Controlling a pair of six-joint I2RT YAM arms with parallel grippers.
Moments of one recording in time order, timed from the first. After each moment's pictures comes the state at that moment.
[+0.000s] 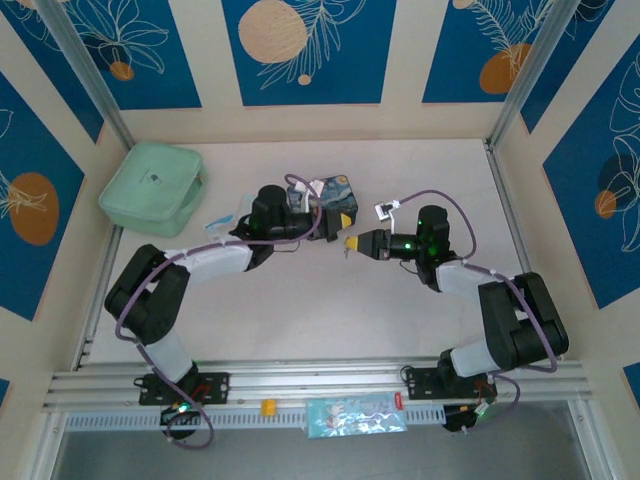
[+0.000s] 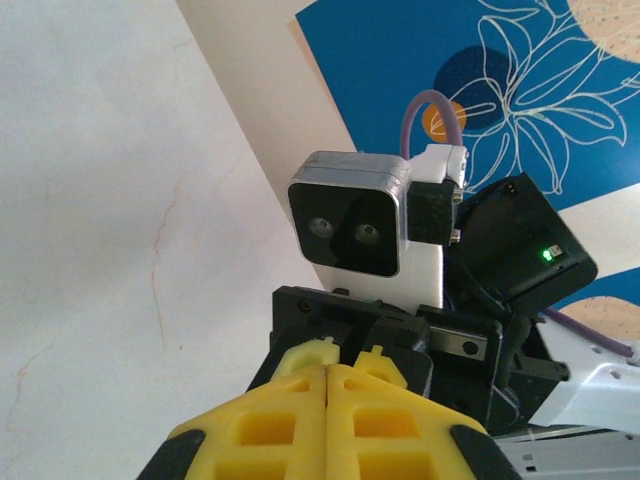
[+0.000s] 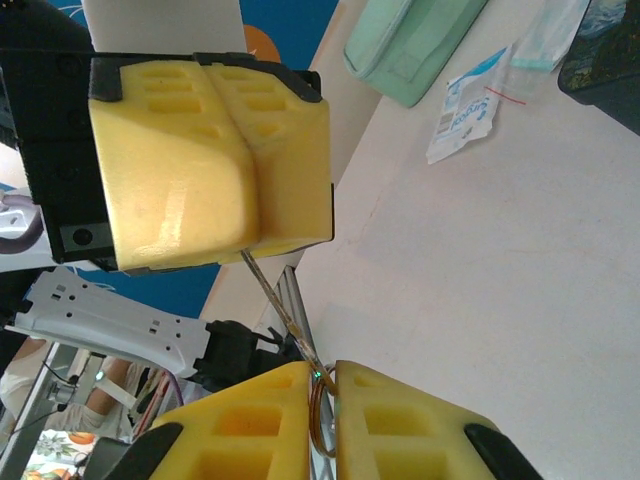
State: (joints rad) left arm -0.63 1.70 0.98 0.54 0.70 -0.95; right arm 0.24 1.44 0.54 0.64 -1.14 0.83
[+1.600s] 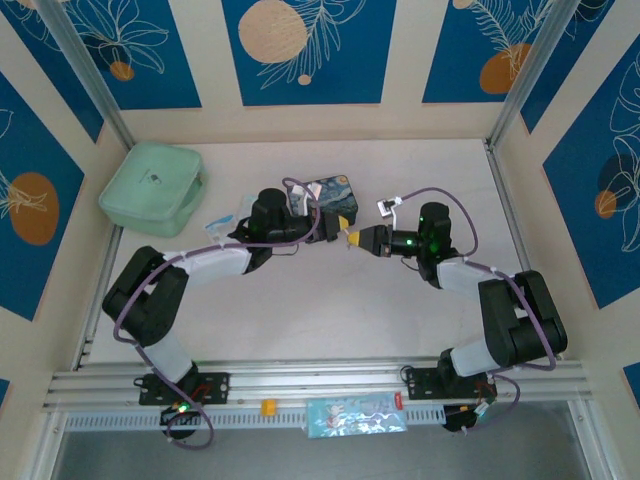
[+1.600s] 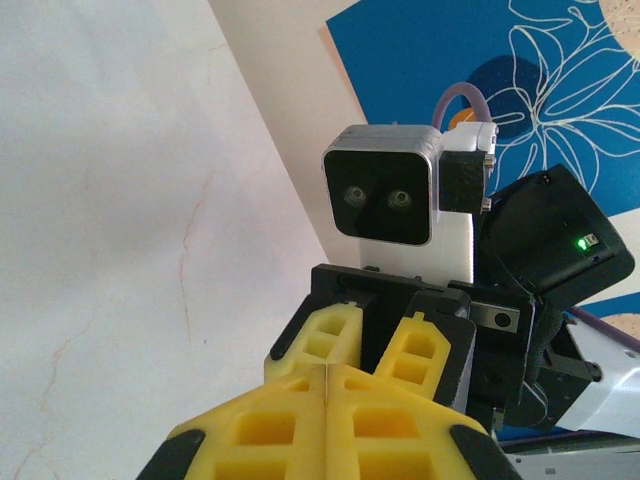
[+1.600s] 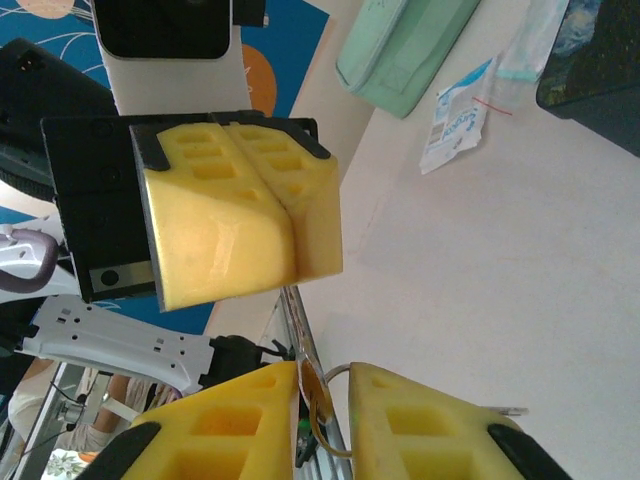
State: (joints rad) left arm -0.65 1.68 0.96 0.51 0.65 -0.94; right arm 0.22 1.44 0.57 0.62 -1.14 0.86
